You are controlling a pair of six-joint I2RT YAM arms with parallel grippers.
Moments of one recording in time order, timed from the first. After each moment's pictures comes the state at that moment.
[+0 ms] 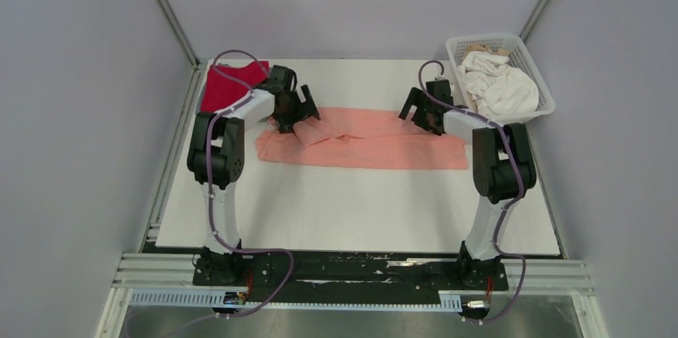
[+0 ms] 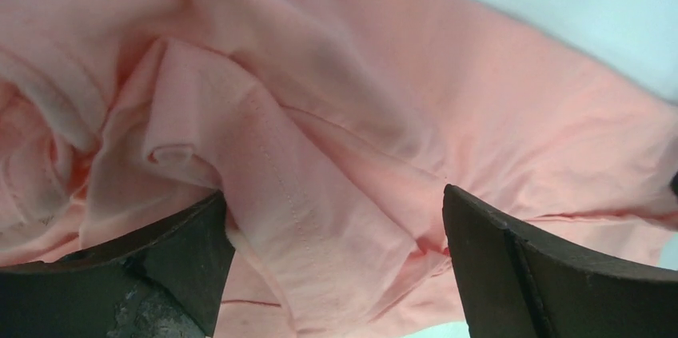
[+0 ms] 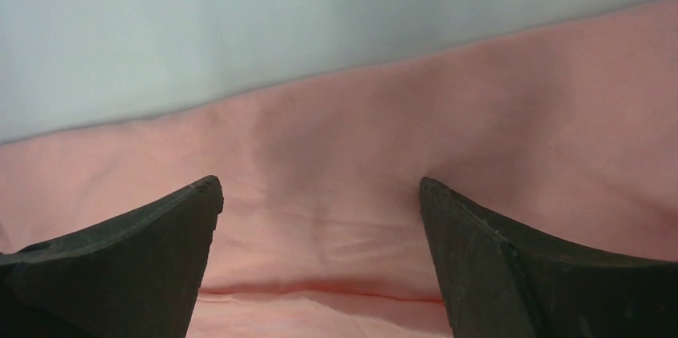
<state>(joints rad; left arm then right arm) -0.27 2.04 1.48 -0.47 0.15 -0.68 0.16 1.93 1.23 -0.11 0.03 0.55</state>
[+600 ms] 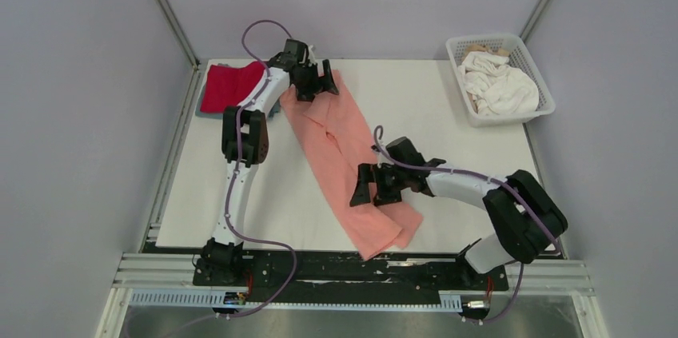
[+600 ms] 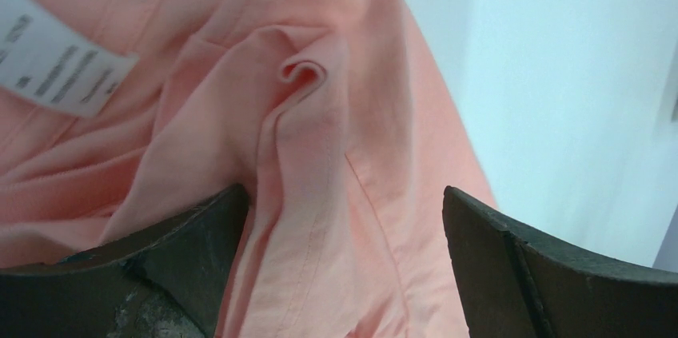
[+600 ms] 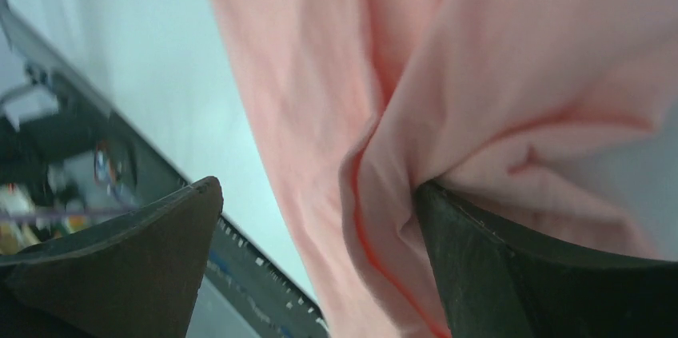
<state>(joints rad) -0.26 2.57 2.34 -0.69 0.40 -0.43 0.56 1.48 0.68 -0.15 -0.46 0.56</state>
